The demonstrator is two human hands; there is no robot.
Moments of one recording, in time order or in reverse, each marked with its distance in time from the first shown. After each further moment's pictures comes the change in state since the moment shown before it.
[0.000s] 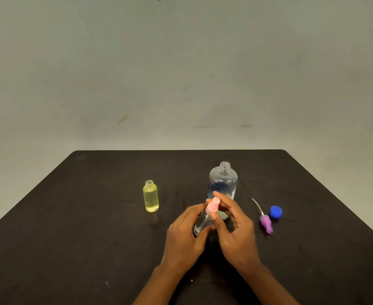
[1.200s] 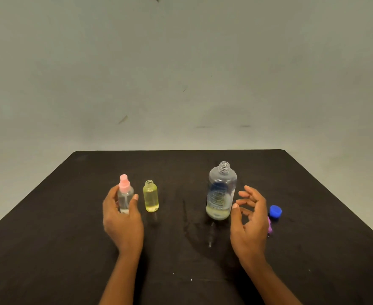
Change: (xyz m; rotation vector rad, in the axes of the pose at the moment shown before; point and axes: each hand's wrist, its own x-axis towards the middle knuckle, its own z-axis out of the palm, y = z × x) left_hand 0.019 -0.042 -0.069 0.020 0.796 -0.488; right_hand 0.010 0.007 -0.007 -0.121 0.385 -0.005
